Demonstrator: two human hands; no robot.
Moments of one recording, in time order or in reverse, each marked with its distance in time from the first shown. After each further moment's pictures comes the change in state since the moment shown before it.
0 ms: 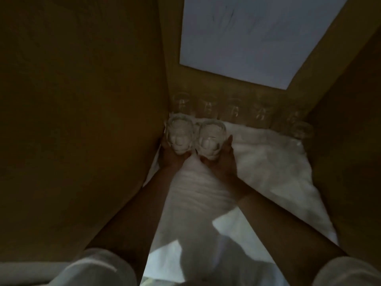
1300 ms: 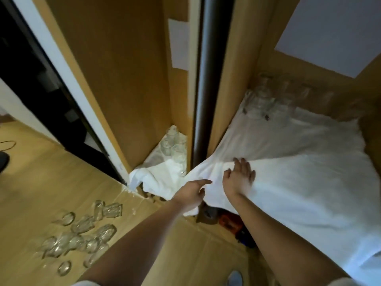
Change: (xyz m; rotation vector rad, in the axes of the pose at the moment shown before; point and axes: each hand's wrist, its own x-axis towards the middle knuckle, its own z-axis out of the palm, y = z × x) left_hand -0.294 -0.190 -0.171 0.356 -0.333 0.232; right_hand -0.305 -0.030 0.077 -0.439 -0.050 -0.201
